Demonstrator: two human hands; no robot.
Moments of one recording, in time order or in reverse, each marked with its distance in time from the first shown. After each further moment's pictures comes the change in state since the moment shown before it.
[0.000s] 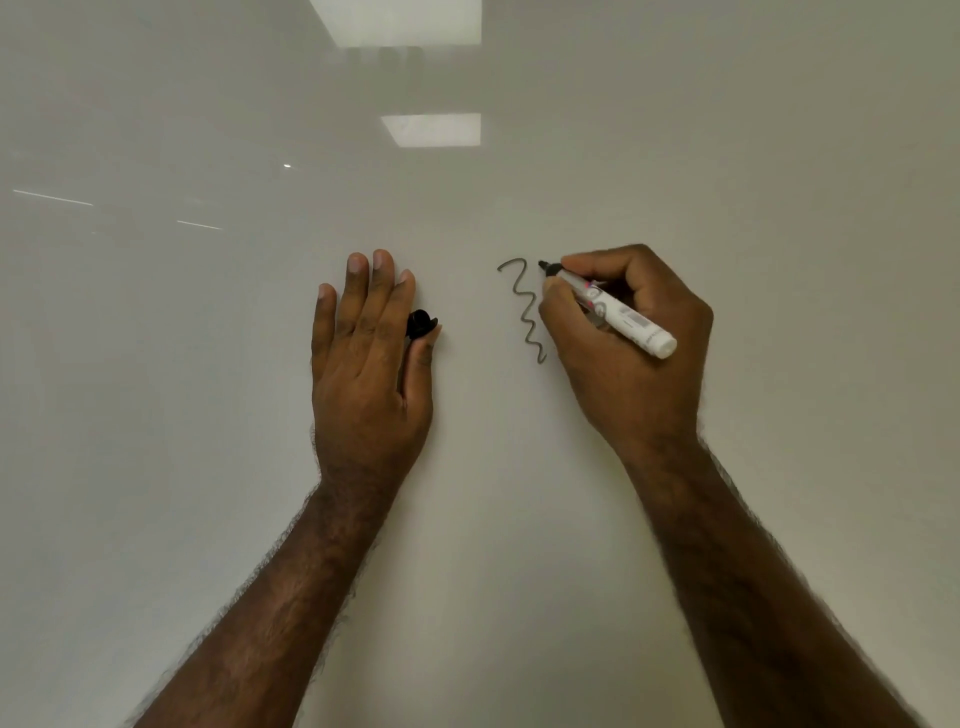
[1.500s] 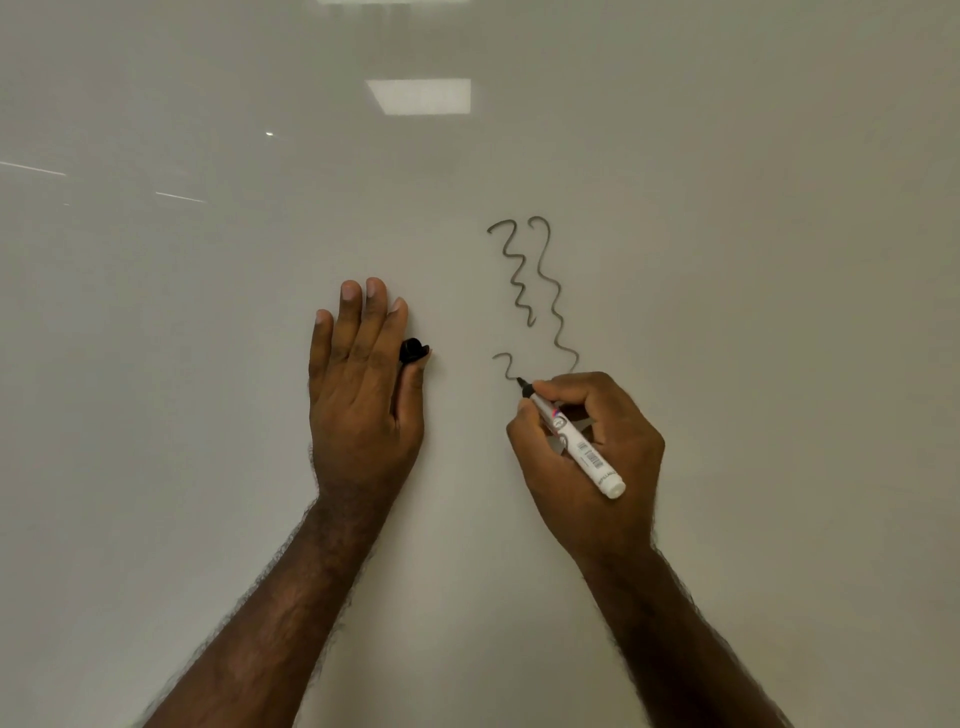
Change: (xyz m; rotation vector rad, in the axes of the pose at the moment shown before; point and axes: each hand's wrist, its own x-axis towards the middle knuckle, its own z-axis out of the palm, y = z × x) left_hand -0.049 0.000 -0.006 0.002 -0.051 -0.005; right_hand -0.106 0.048 -0.011 -0.168 -0.046 -0.021
